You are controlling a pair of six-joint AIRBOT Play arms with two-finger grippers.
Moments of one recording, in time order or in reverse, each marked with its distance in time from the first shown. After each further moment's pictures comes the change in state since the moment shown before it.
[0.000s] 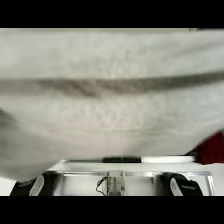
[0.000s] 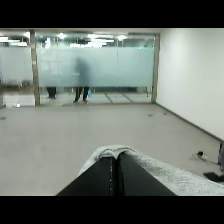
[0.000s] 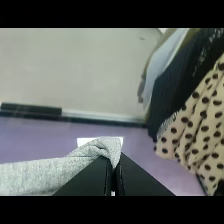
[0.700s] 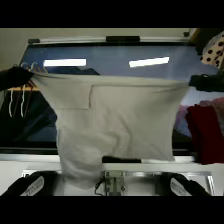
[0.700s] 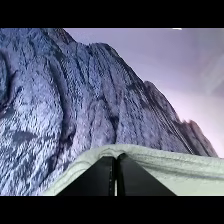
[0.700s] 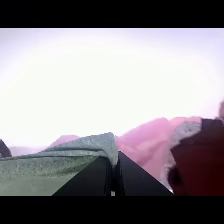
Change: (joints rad) left arm -0.154 -0.406 -0.726 0.033 0.244 0.020; right arm 0.011 -0.486 -0.635 -0.033 -0.384 0.197
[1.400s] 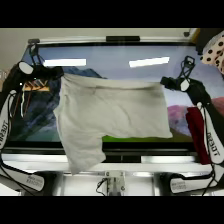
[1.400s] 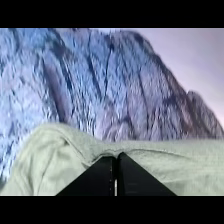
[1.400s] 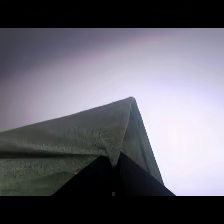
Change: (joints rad) left arm -0.078 -0.676 0.353 -0.016 0.089 0.006; right arm 0.101 -0.418 -0.026 0.155 -0.484 0.091
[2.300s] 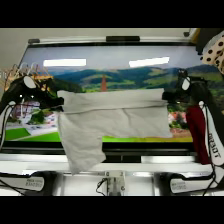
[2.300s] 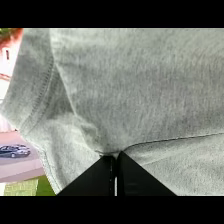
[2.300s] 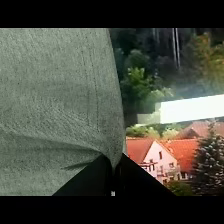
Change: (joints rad) left arm -0.003 0.144 -0.301 0.200 -0.478 -0.083; right arm 0.002 0.010 0.033 -0.230 0.542 -0.007
